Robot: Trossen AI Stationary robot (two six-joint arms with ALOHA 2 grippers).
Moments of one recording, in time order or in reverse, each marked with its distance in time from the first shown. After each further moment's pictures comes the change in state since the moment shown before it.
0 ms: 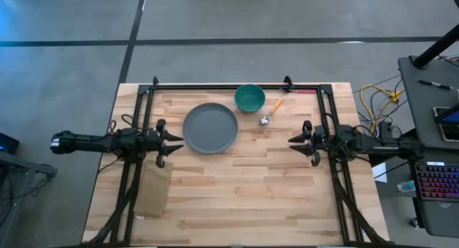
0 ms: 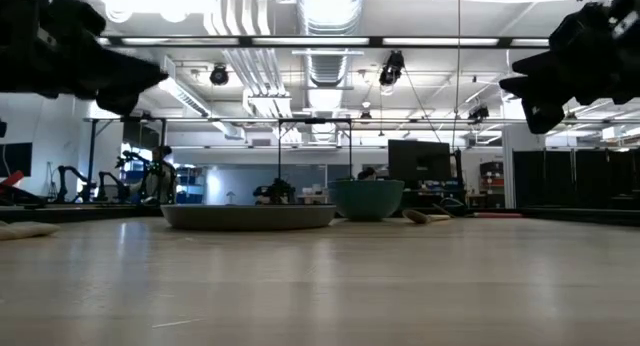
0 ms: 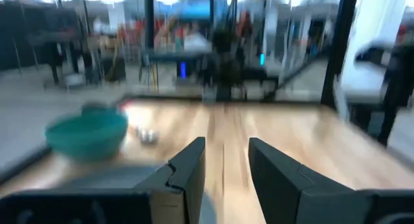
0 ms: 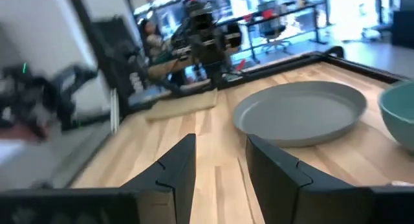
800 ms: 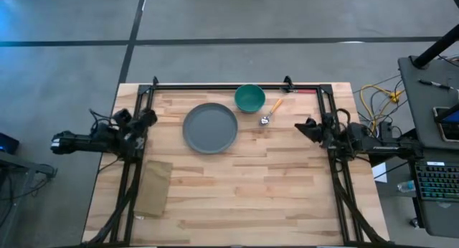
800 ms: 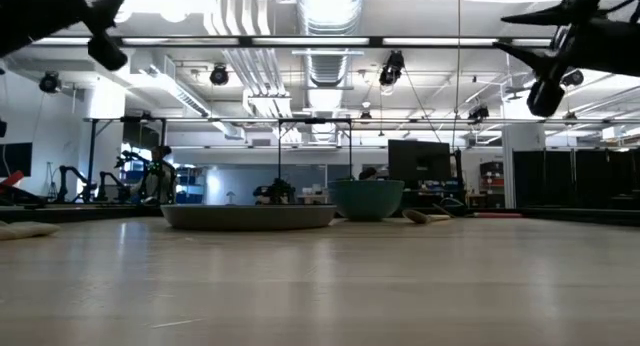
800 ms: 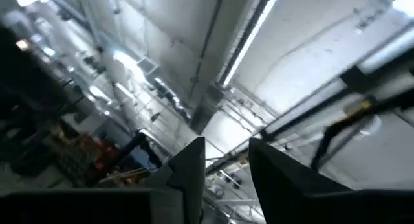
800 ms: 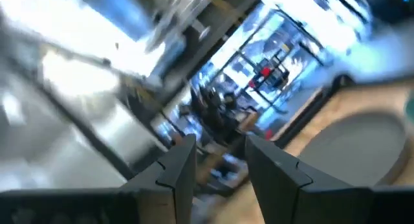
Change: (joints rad) left arm 0.000 -0.005 -0.001 0.709 -0.226 -0.569; right arm 0.000 0.000 0.000 0.307 0.232 0.610
